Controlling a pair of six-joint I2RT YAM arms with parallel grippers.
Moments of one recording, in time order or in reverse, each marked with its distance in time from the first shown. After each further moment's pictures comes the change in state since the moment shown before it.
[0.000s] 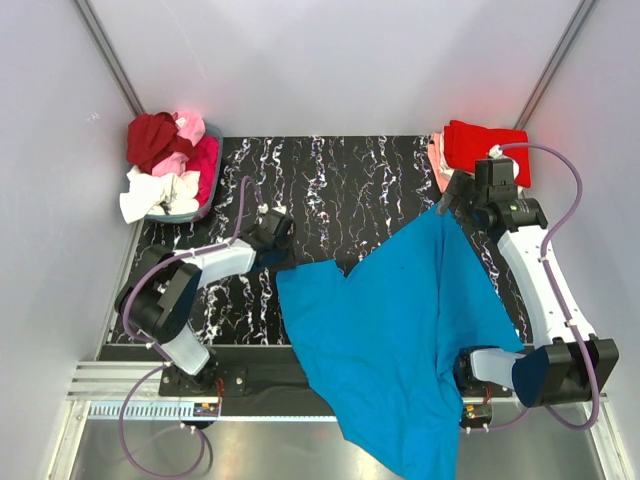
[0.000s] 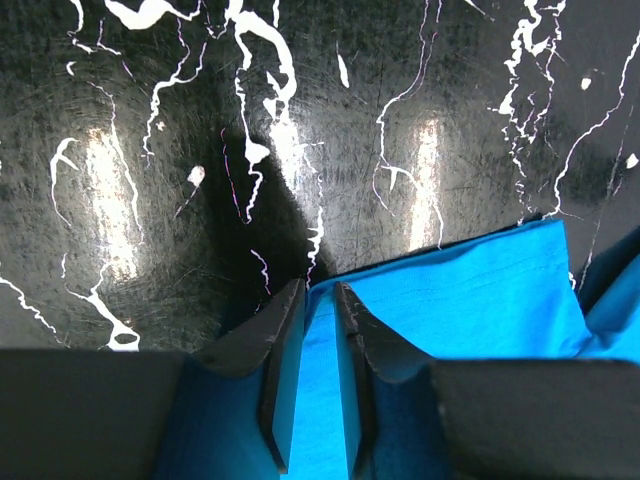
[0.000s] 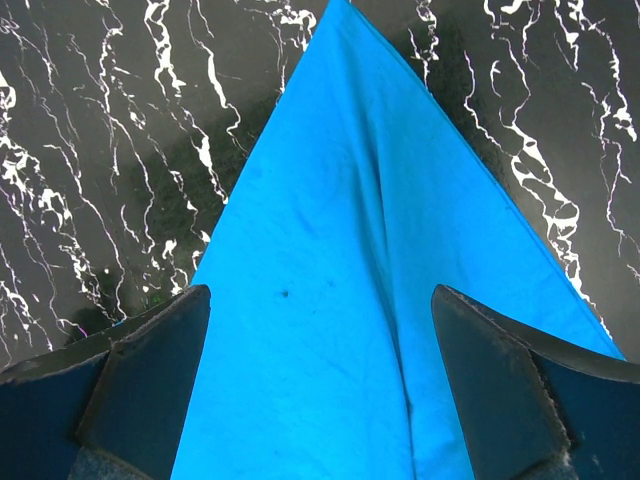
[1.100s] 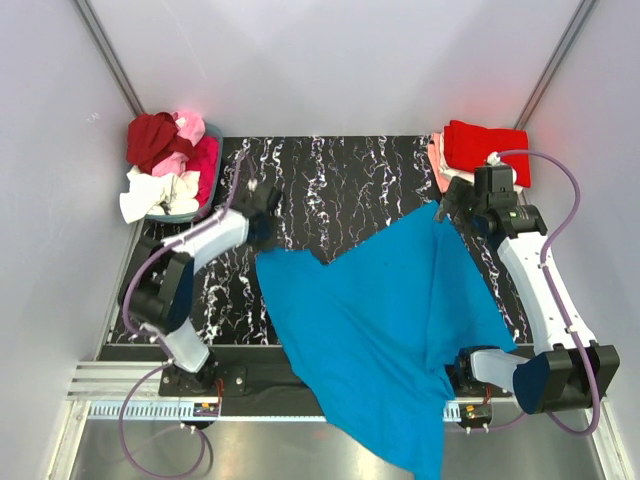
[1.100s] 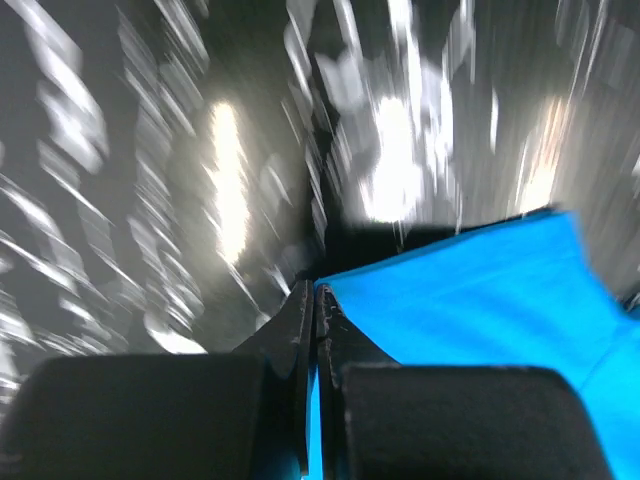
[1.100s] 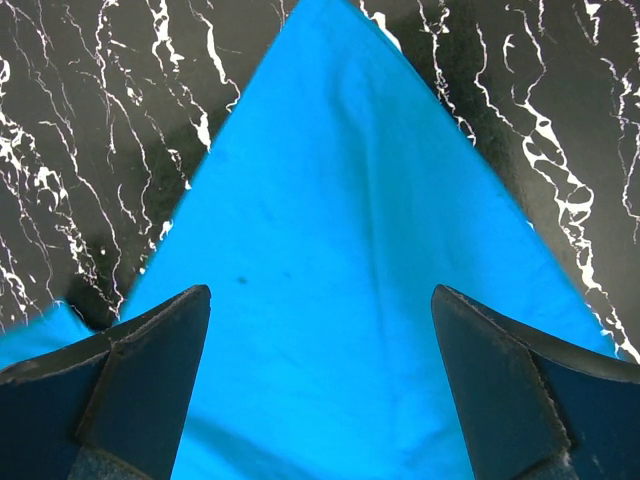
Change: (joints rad) left arm 0.088 0.021 0.214 -0.354 -0.130 0.182; right arm 0.000 -0.035 -0.056 0.006 -0.029 0.002
